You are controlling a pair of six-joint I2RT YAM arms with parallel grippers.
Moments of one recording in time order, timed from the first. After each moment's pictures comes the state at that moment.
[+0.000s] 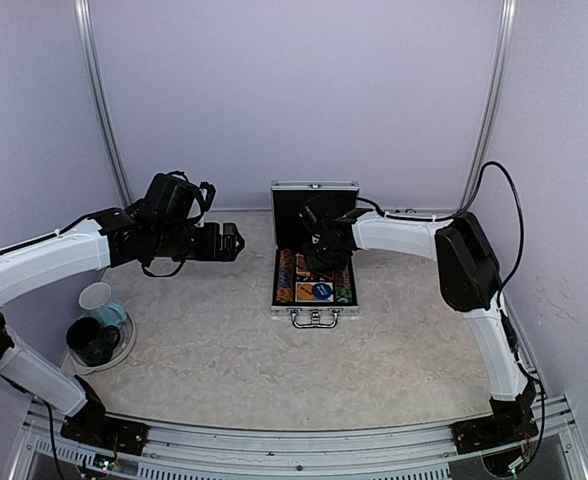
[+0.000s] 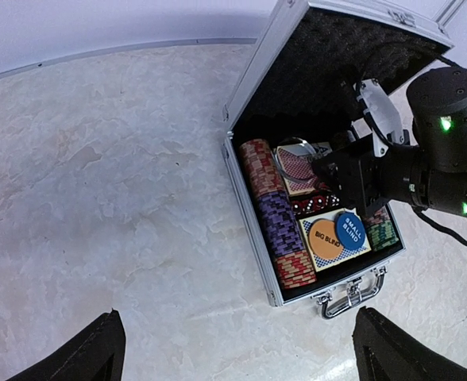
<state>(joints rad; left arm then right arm) -0.67 1.41 1.16 -0.41 -0.14 -0.42 0.72 2.37 1.97 -0.59 0.30 0.40</state>
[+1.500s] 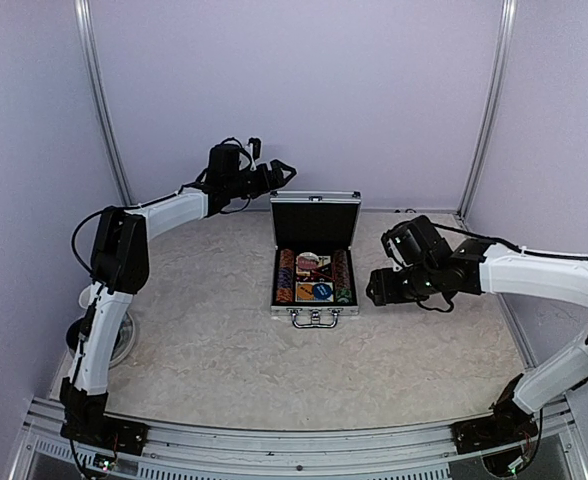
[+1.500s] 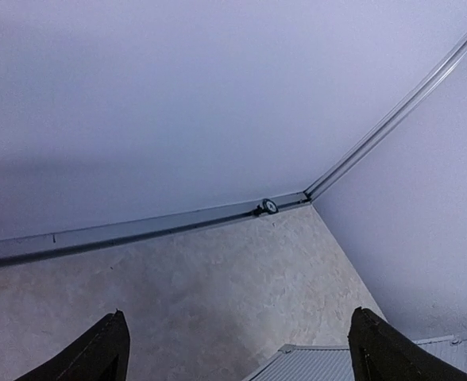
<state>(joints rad) -0.44 2.45 2.19 0.08 0.36 -0.53 0.74 1.41 0.96 -0.44 0.16 0.50</state>
